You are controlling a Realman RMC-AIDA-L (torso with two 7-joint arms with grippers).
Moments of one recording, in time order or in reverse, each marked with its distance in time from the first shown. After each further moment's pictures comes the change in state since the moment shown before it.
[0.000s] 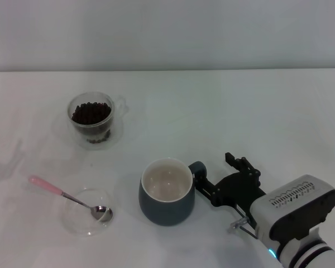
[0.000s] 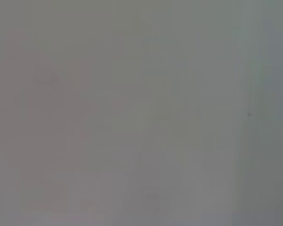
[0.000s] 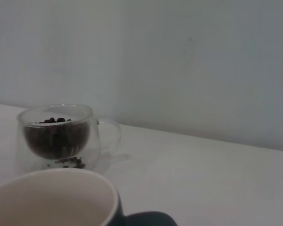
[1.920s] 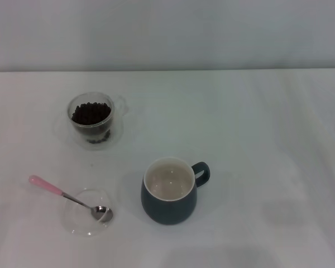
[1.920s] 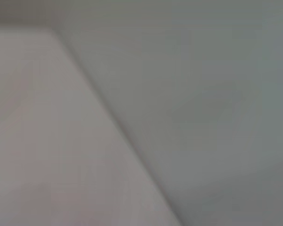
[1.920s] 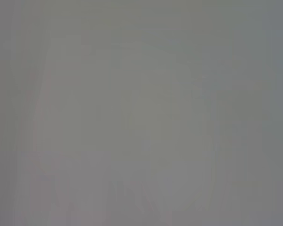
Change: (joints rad) left arm 0.136 0.142 0.009 0.047 0.378 0.028 -1.266; right arm 0.028 0.014 0.192 -0.750 -0.120 -0.646 0.583
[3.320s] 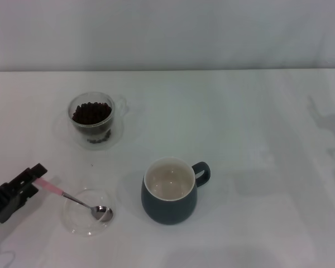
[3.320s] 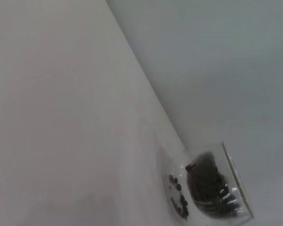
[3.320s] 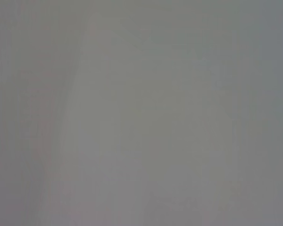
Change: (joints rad) left arm -0.124 -0.093 0.000 0.010 0.234 0.077 -0.063; right arm 0.149 -0.001 0.007 -0.010 -0.008 0.118 -0.043
